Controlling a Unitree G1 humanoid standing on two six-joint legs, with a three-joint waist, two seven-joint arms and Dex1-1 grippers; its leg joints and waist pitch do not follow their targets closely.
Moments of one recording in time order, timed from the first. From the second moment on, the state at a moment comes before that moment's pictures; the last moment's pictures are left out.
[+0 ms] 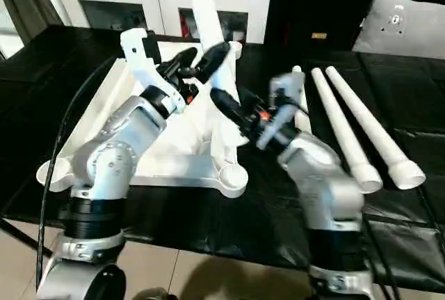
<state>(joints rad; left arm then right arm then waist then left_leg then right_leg) -0.63 -0.14 0.08 0.02 -0.47 0.47 -0.14 -0.41 -0.12 -0.04 -0.02 0.41 0.40 0.63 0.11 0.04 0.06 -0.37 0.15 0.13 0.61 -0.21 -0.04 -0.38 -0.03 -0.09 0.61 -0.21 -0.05</state>
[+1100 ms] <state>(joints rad) -0.60 -0.15 0.07 0.00 -0.56 0.43 -0.12 -0.41 -0.11 0.04 0.10 0.26 0.13 0.62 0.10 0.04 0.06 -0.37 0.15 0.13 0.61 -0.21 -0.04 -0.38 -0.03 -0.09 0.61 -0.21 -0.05</state>
